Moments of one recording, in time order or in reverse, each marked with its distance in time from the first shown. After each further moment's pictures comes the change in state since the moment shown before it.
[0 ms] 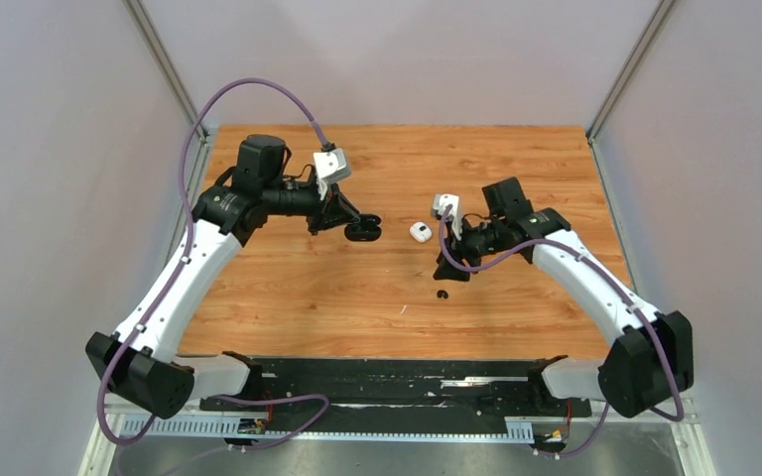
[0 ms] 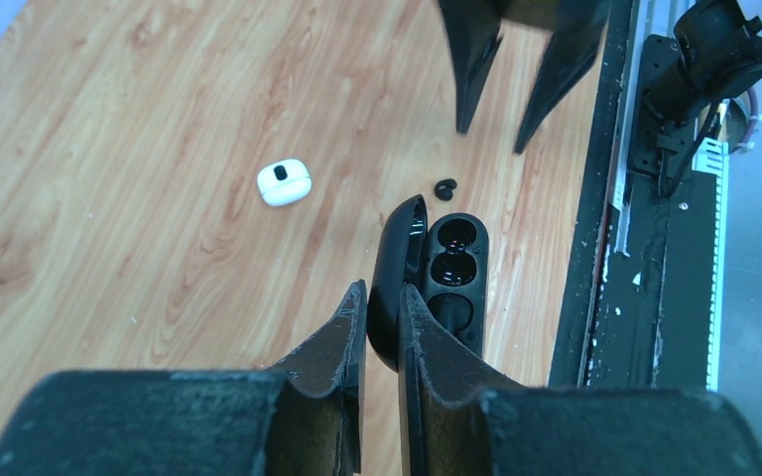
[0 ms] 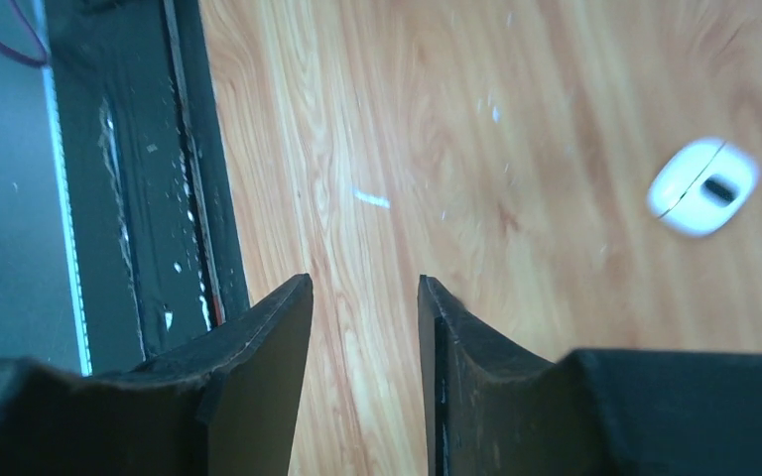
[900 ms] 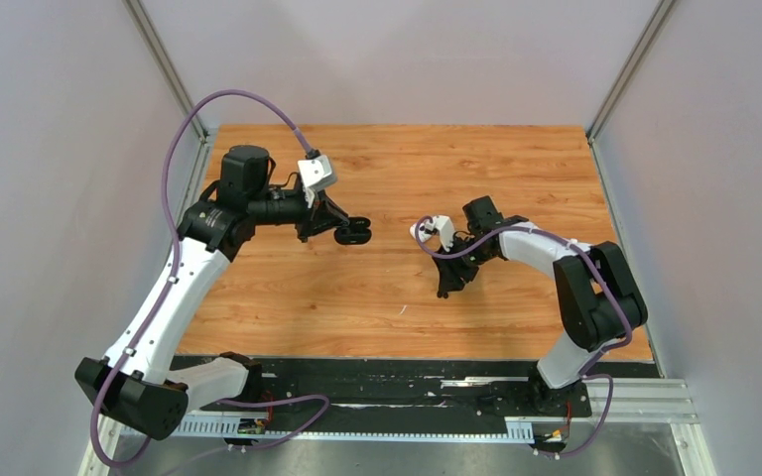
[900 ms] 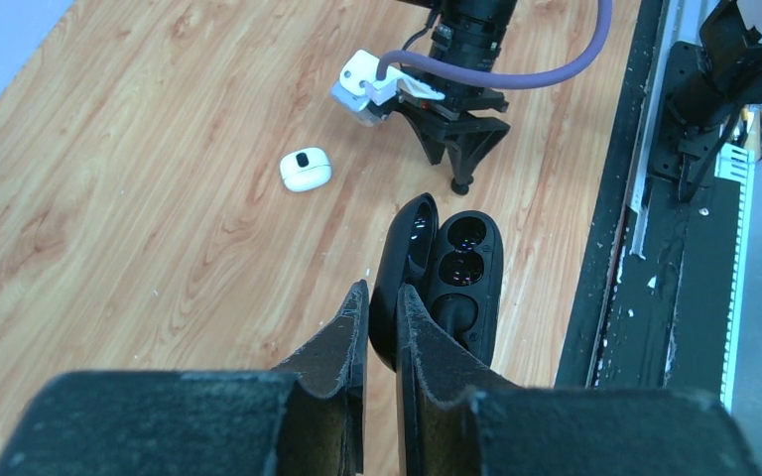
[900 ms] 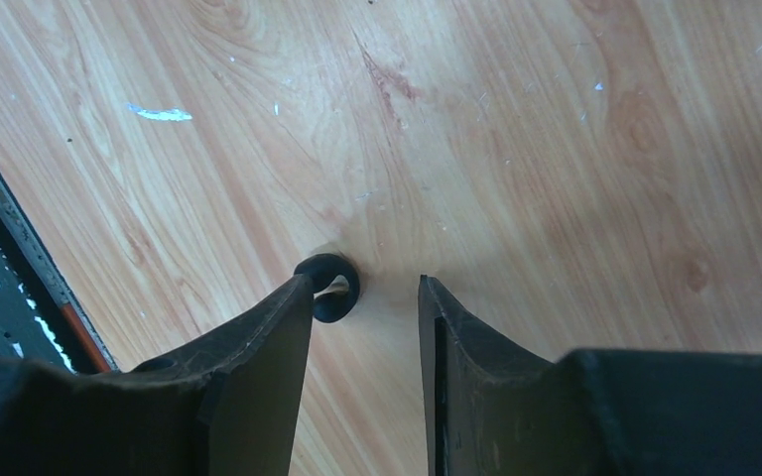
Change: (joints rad) left arm 0.044 -0.121 -0.086 0.029 -0.022 -0.017; right arm -0.031 0.370 -0.171 0.236 0.247 0.093
